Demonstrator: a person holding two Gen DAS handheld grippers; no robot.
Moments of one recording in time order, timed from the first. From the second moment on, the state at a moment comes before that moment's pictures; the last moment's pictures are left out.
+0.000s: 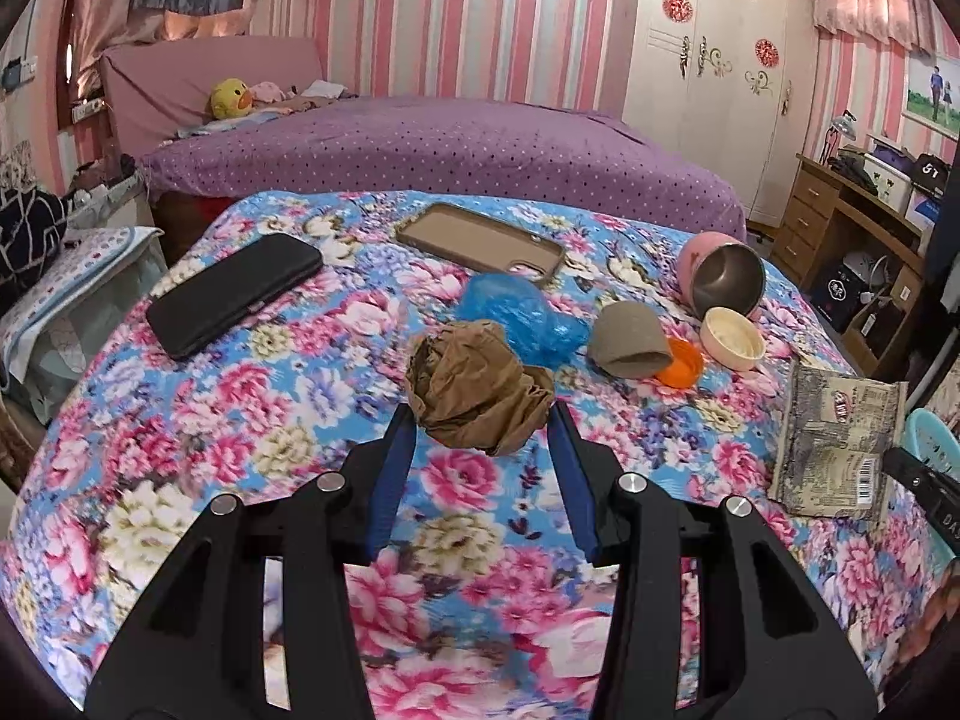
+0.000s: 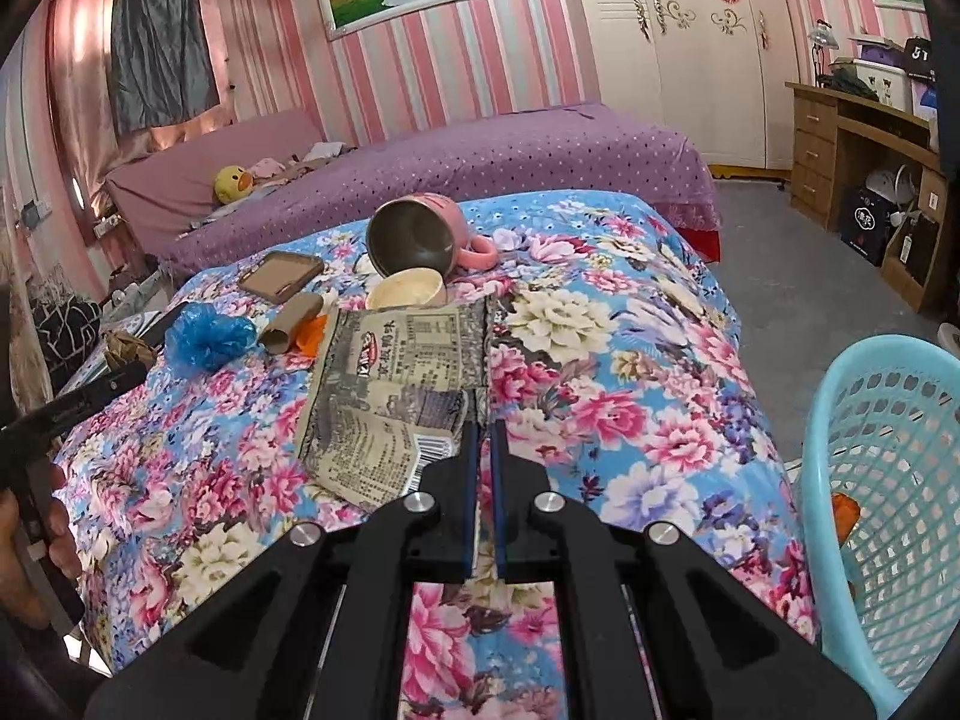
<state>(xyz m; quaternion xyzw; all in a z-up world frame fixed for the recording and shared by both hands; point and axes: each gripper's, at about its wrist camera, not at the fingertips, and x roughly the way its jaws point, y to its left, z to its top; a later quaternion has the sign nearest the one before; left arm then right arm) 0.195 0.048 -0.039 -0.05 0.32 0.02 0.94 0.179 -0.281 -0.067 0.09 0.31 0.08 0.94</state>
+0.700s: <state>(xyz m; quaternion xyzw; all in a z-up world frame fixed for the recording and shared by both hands) 0.182 -0.054 -0.013 0.01 0.29 -0.01 0.96 0.147 -0.362 -0.024 0.12 0.23 0.06 0.97</state>
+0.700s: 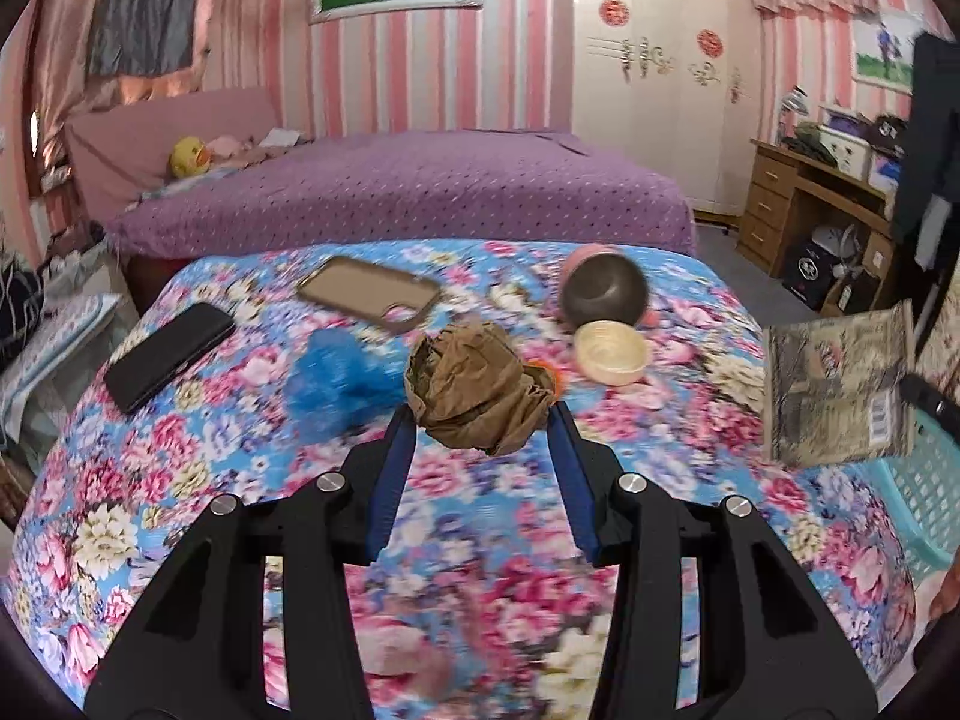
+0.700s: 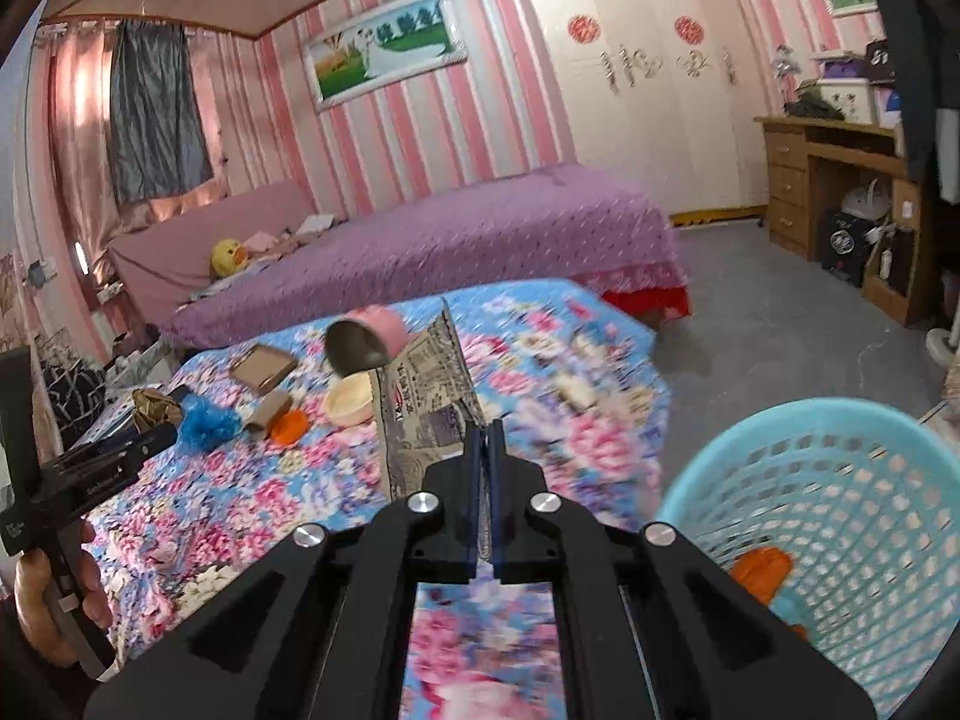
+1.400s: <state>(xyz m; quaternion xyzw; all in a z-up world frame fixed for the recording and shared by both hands) 0.152 -0.244 0.003 0.03 0.27 -0.16 0.95 0.080 -0.492 -0.017 0.06 0.22 -0.12 0.97</state>
